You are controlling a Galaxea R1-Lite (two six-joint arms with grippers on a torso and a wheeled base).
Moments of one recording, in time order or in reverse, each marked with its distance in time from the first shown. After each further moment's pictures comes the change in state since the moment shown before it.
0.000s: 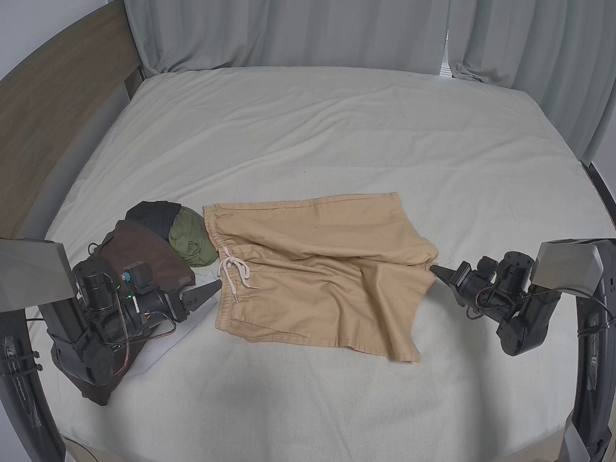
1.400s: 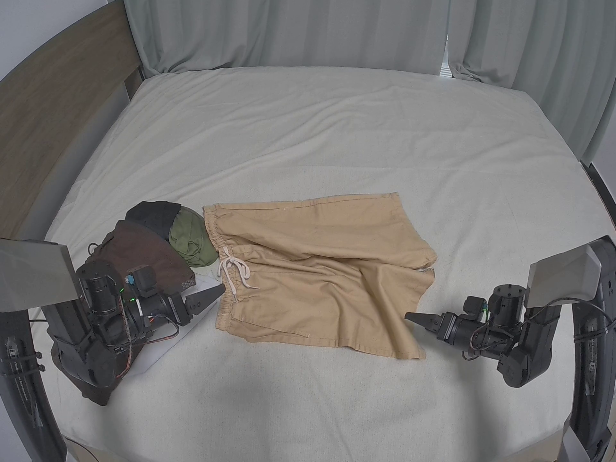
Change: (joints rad) left arm -0.012 0.013 0.004 0.000 0.002 0.002; right arm 0.093 -0.020 0.286 -0.003 0.044 -0.249
